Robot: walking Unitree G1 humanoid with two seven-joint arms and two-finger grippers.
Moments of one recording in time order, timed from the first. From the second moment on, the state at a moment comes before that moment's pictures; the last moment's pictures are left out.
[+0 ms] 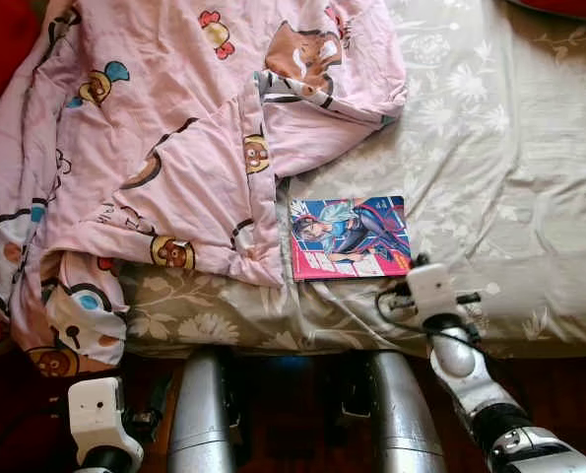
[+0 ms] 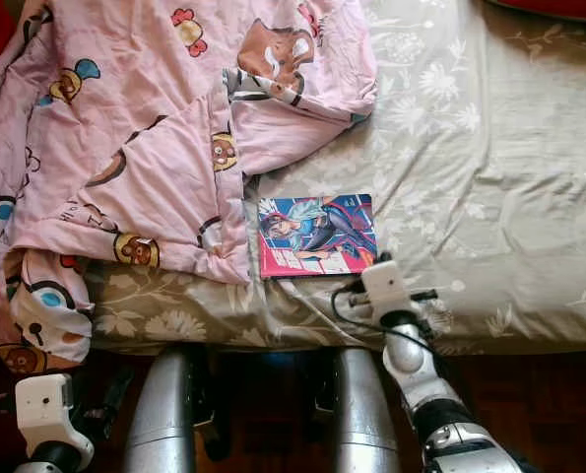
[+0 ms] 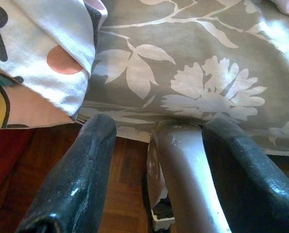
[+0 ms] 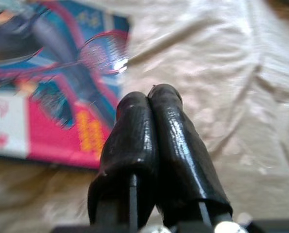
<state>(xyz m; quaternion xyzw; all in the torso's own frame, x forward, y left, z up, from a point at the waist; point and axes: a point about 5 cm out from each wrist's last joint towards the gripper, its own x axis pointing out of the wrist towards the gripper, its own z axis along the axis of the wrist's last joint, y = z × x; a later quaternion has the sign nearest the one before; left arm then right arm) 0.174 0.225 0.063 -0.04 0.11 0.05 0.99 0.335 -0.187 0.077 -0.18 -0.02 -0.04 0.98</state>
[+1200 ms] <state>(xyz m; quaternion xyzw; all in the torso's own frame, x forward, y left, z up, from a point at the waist) 0.157 0.239 0.065 -0.01 0.13 0.04 0.99 0.352 -0.190 0.073 0.27 0.07 -0.02 0.96</state>
